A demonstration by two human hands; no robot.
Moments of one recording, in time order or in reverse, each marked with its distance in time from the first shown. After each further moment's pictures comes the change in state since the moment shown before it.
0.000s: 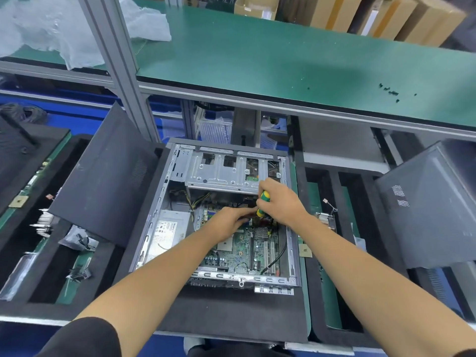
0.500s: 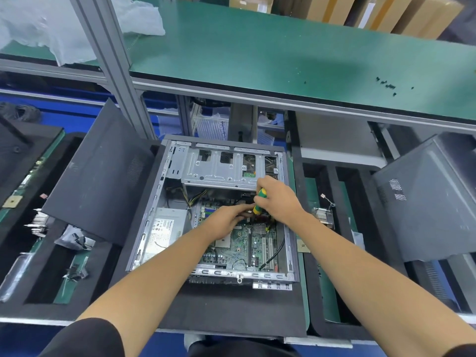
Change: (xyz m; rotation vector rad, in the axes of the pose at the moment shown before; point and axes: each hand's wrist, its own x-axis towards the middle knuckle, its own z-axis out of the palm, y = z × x) left_hand 0.002 -0.010 0.009 -0.160 -0.090 -0.046; right_hand 0.002 0.006 0.010 -0.025 0.019 0.022
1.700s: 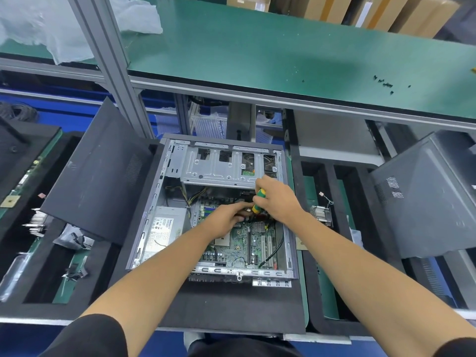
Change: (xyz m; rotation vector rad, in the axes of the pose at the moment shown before) left_hand -0.001 0.003 0.001 -0.132 -0.008 -0.040; right_hand -0.001 0.003 0.004 -0.076 -0.004 -0.043
